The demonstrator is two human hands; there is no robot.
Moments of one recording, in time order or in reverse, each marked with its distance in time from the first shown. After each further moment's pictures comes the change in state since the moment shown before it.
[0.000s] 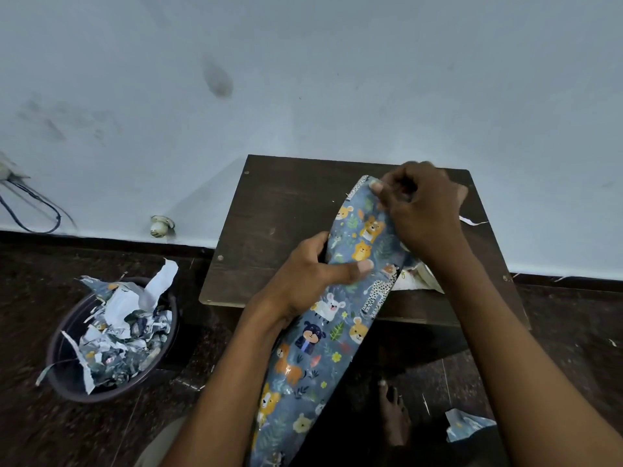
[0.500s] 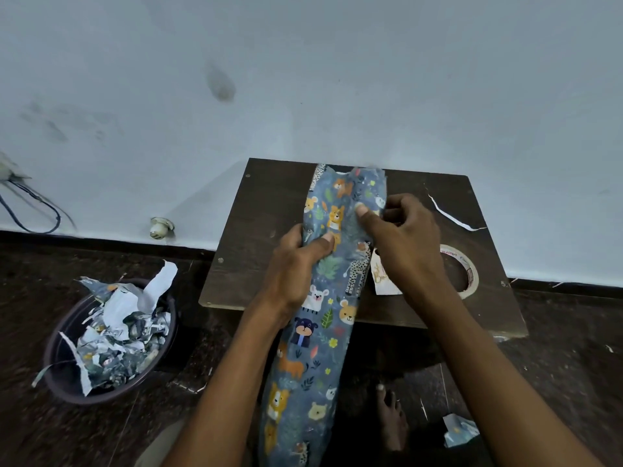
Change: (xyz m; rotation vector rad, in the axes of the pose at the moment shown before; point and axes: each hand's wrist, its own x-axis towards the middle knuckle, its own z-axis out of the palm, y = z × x) left_hand 0.008 -0.005 -0.004 -0.130 0.296 0.101; right_hand -0.040 -0.021 0.012 0.347 -0.052 0.326
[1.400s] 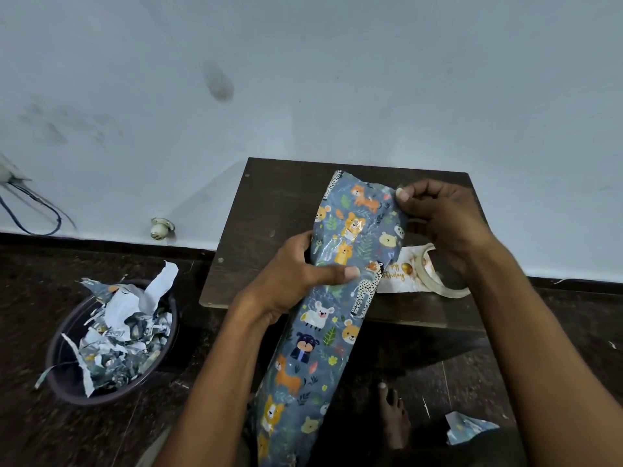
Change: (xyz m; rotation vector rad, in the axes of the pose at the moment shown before) left_hand -0.010 0.016 -0.013 0.171 -0.314 -0.029; right_hand 0.050 0.014 -0.045 0.406 -0.228 0.137
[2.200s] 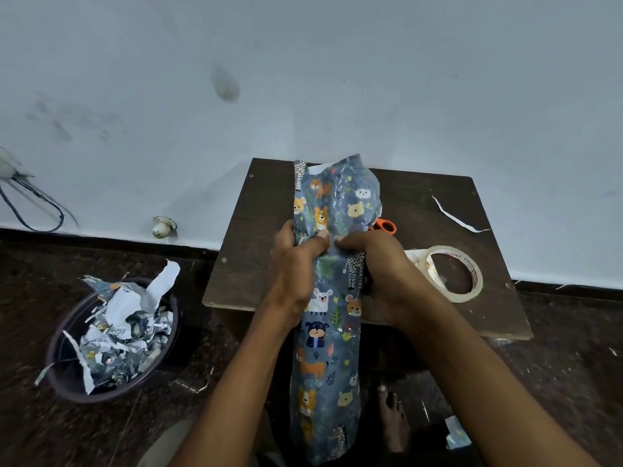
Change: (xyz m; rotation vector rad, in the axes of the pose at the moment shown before) left_hand 0.014 -0.008 0.019 -0.274 0.506 0.073; right_hand -0.055 0.013 0.087 0.133 -0.135 0.406
